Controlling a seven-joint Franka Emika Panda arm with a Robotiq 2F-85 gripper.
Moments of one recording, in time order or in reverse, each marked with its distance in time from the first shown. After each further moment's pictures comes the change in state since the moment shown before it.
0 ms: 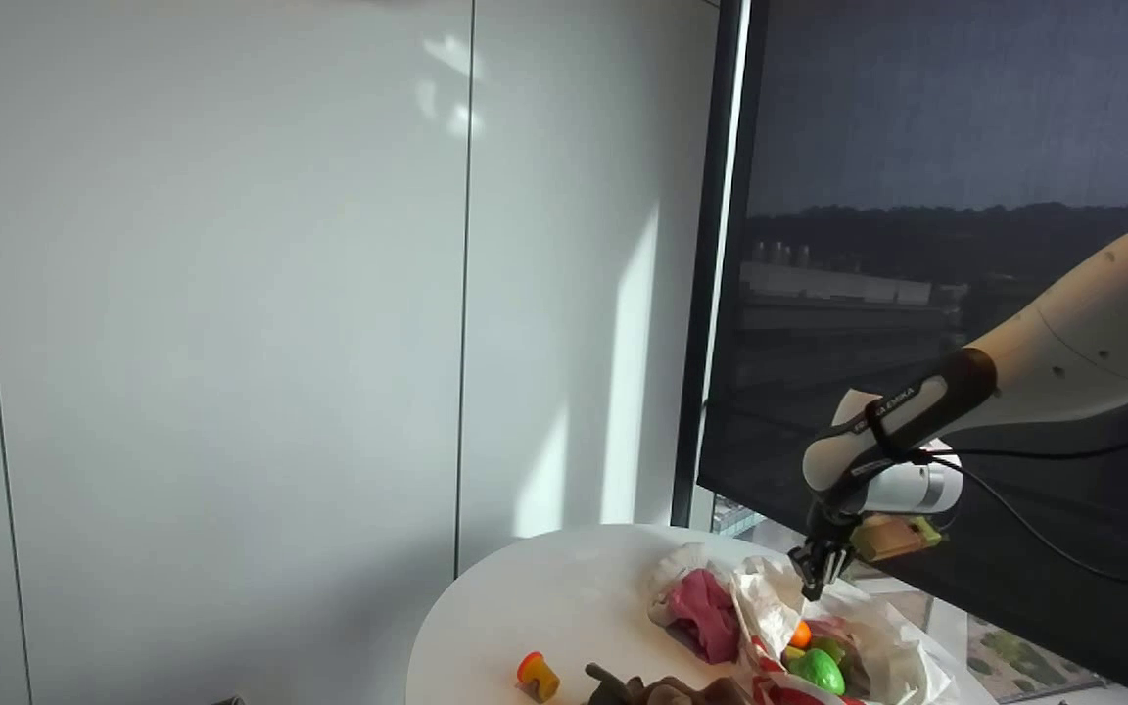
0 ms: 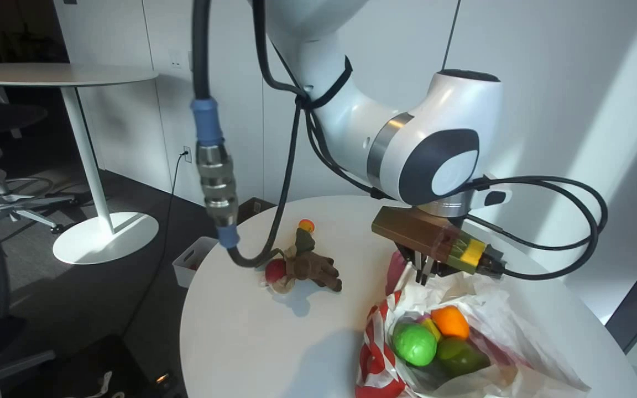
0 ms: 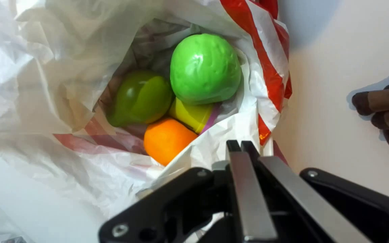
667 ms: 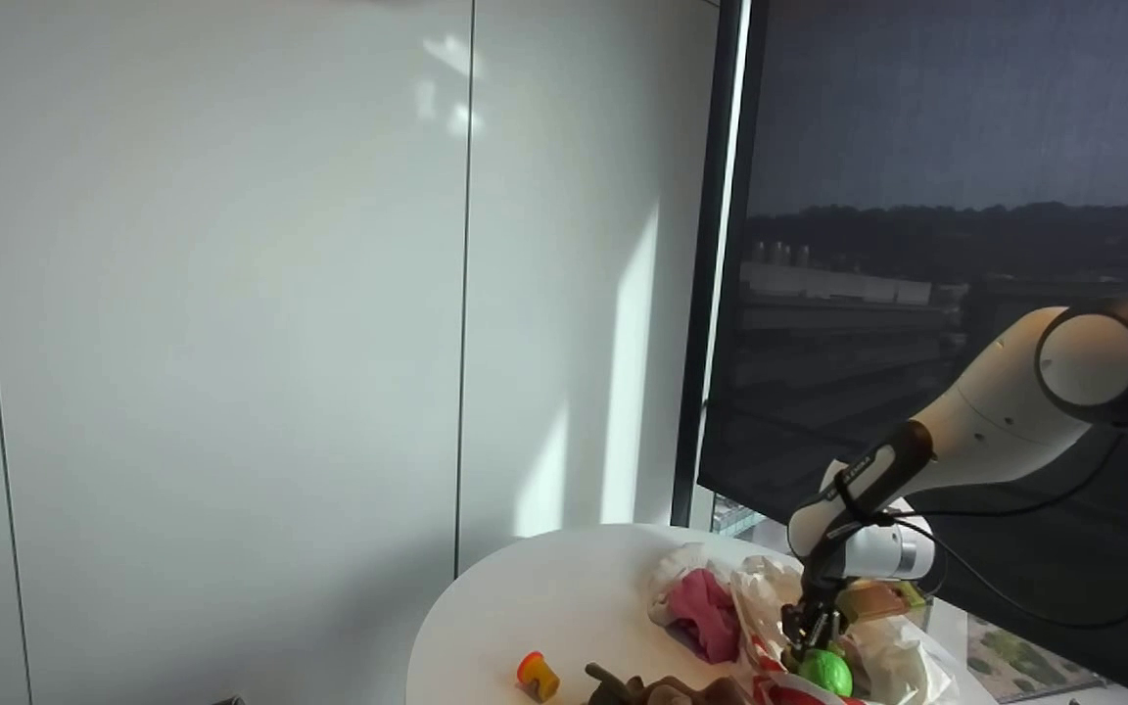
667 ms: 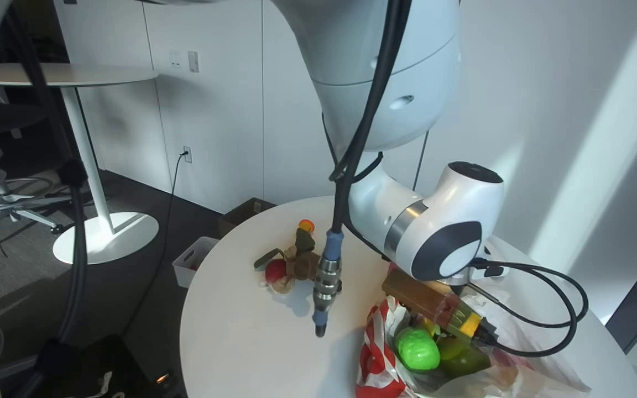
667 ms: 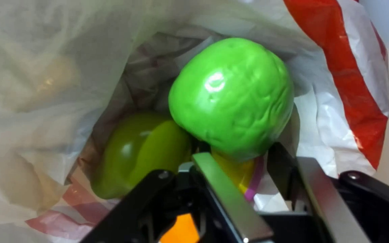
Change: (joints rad) arm -0.047 0.313 0.006 0.129 -0.001 0.108 0.022
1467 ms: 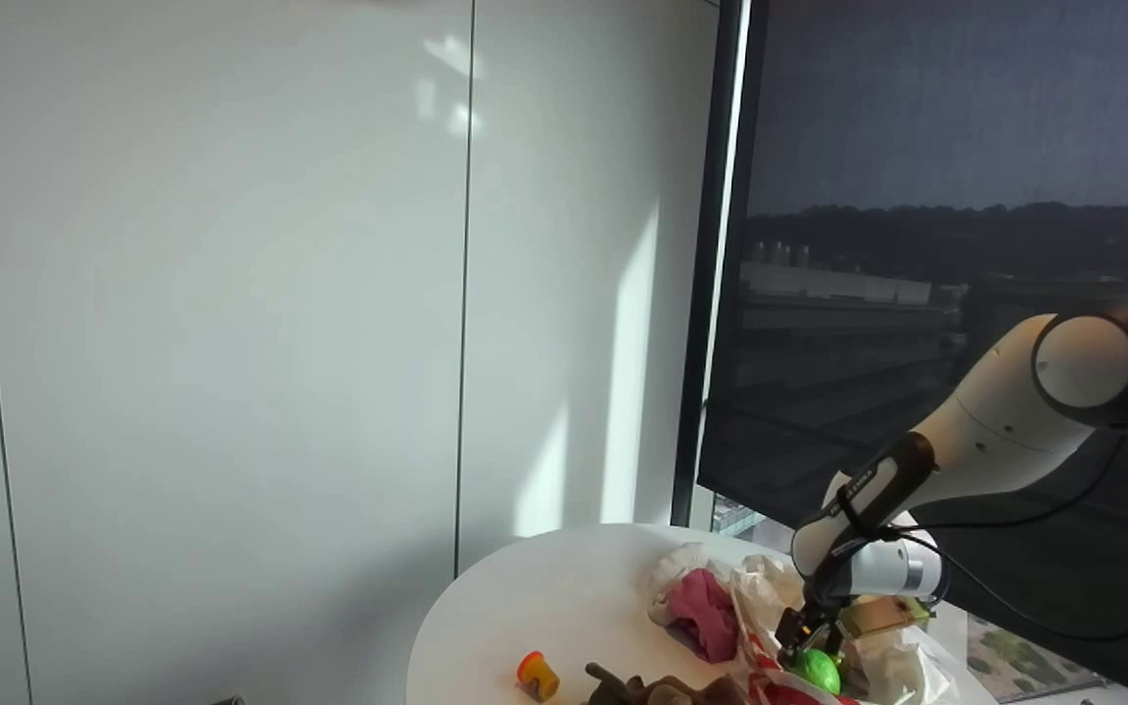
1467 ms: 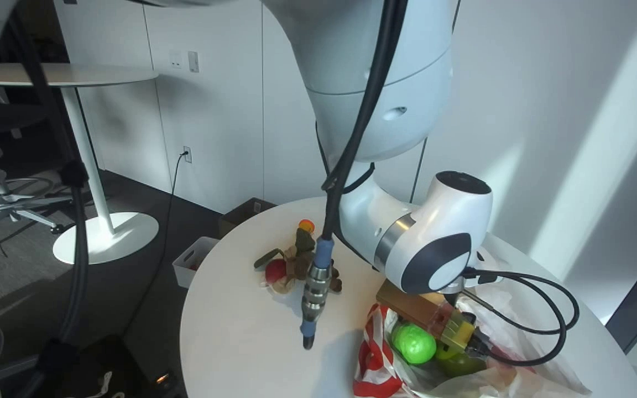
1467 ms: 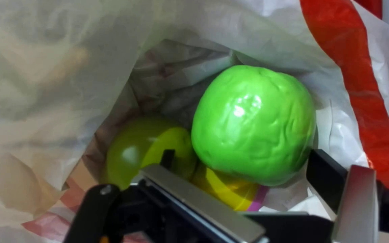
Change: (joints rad) arm 0.009 0.010 -0.009 -0.047 -0.012 0.103 0.002
